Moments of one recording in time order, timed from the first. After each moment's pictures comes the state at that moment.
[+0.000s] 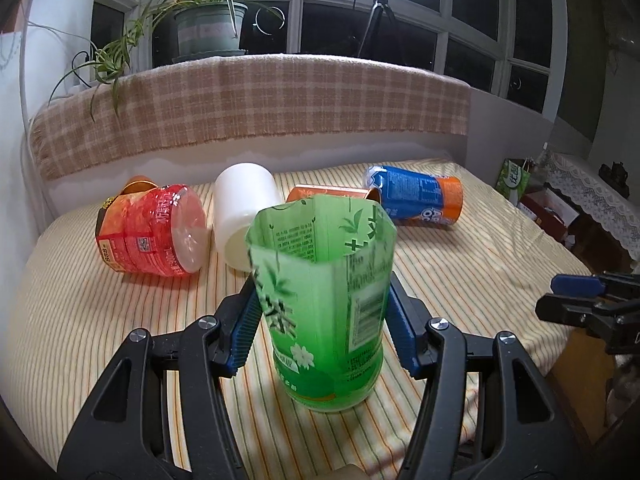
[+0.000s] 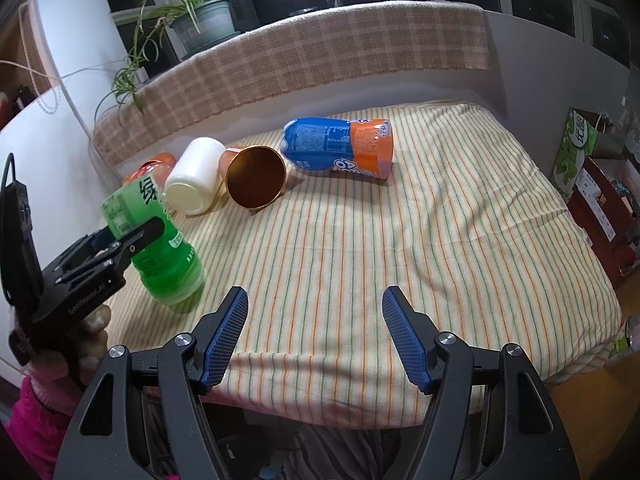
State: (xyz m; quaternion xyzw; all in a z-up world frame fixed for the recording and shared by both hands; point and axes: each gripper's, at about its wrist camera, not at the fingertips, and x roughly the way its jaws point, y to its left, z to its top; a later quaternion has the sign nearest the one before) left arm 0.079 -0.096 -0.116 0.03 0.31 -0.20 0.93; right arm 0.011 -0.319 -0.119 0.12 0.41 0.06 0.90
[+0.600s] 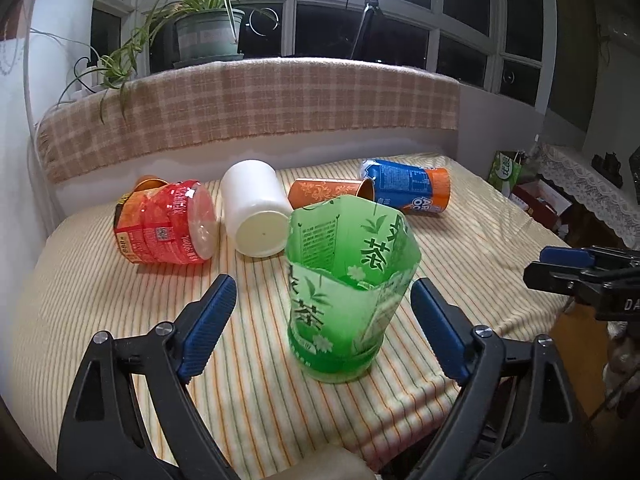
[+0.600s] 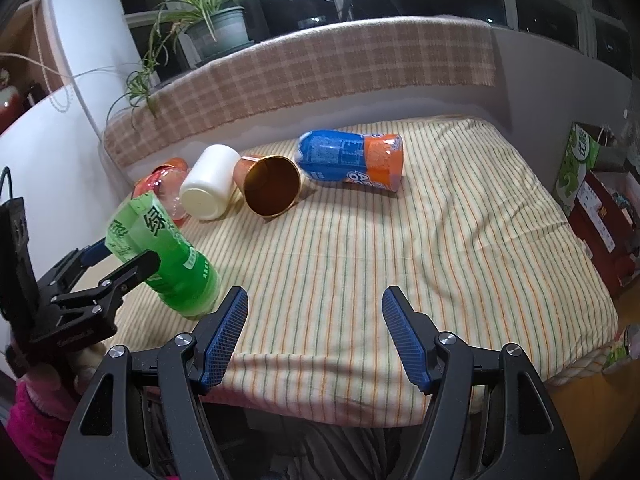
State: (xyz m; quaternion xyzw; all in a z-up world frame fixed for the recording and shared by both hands) left arm 0.052 -0.082 -0.105 0.03 0.30 -0.20 0.93; right arm 0.002 -0.310 -0.107 0.11 0.39 0.06 0.91
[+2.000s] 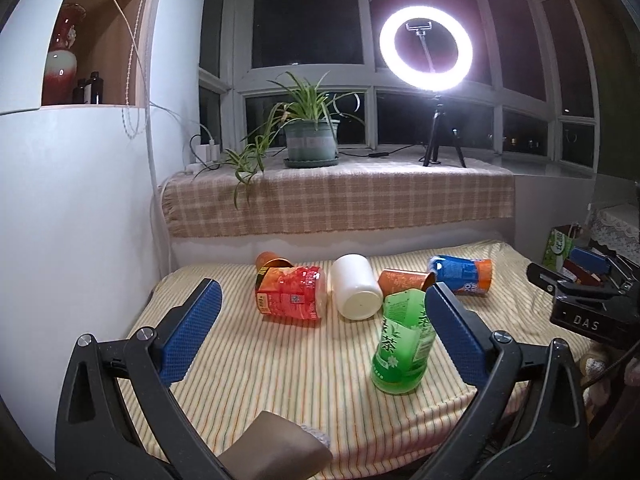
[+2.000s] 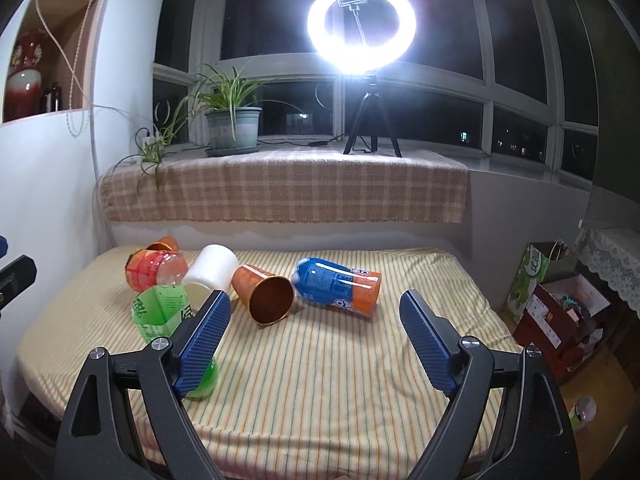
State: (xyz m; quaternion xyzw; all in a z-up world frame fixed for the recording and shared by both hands) left arm -0.038 -0.030 -0.021 0.02 0.17 -0.05 0.98; right arm -0.022 -0.268 -0.043 0.01 0.21 -0.01 0.98
